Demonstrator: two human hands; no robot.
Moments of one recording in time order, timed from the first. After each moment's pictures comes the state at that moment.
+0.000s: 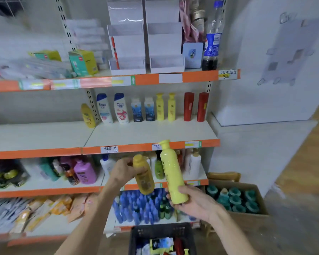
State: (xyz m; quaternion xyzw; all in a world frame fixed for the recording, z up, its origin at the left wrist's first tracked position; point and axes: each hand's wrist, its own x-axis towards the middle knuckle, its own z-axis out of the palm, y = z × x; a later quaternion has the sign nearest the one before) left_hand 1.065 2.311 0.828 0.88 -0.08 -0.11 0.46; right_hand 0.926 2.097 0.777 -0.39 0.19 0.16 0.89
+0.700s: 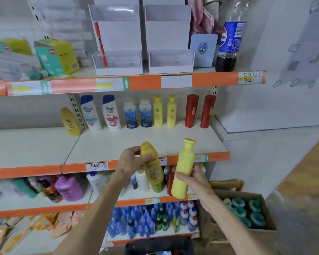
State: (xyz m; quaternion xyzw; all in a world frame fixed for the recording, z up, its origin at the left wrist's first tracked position) left_hand 1.209 2.240 0.823 0.81 -0.10 -0.14 0.57; right_hand 1.081 2.052 0.774 -0.68 0.23 -0.06 0.69
